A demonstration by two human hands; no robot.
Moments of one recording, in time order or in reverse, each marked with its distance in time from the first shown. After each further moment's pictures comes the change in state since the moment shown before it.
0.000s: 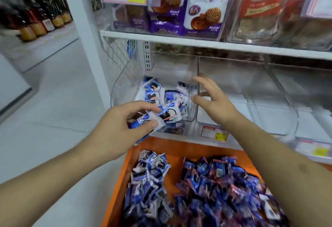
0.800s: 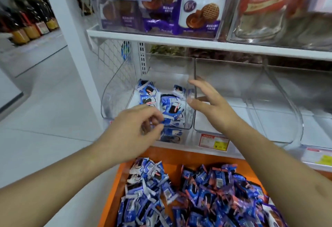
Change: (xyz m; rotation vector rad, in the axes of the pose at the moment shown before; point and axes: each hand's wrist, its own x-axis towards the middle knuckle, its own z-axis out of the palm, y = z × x) left_hand 0.029 -0.014 0.025 0.384 -0.040 0.129; right_hand -0.004 0.004 0.002 0.103 -0.031 0.010
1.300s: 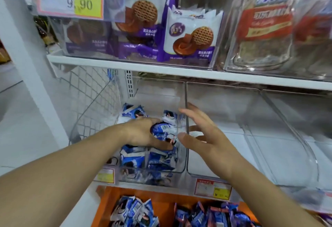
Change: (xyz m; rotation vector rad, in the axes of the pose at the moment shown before) left_hand 0.167 -0.074 0.053 0.122 -0.578 -0.256; right_hand 0.006 0.002 -0.005 0.016 -0.026 -0.010
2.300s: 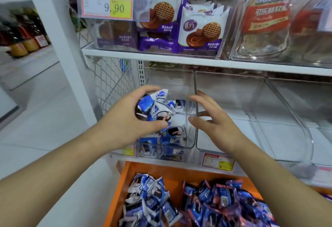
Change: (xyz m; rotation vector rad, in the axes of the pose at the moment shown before) left_hand -0.154 0.036 -0.016 -0.480 0.517 0.212; right_hand 0.001 0.001 0.001 -0.033 0.040 -0.019
